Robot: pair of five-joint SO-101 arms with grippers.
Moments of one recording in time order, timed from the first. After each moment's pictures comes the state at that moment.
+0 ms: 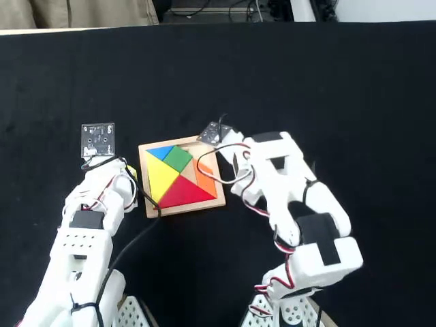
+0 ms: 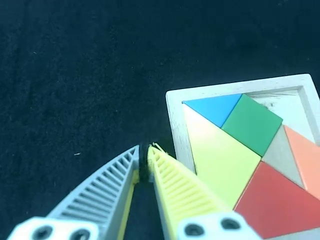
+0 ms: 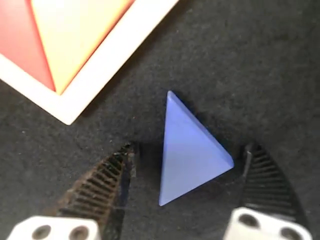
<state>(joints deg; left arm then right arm) -2.4 -50.2 78.5 24.4 4.2 -10.9 6.5 33.8 60.4 43.1</state>
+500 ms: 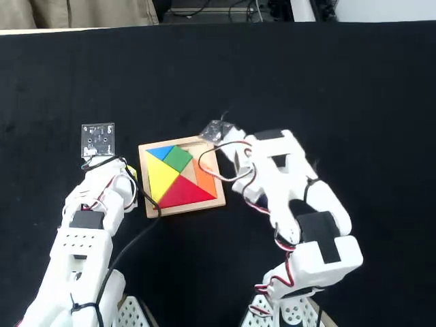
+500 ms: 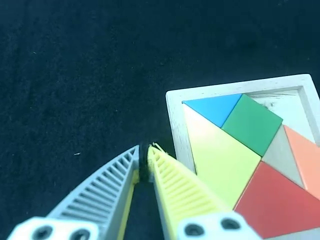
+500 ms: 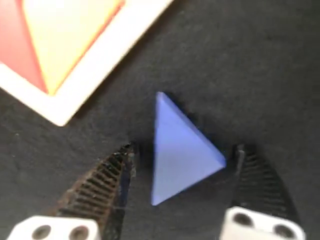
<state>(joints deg) -2.4 -50.2 78.5 24.4 4.2 -9.2 7.1 32.3 60.4 43.1</state>
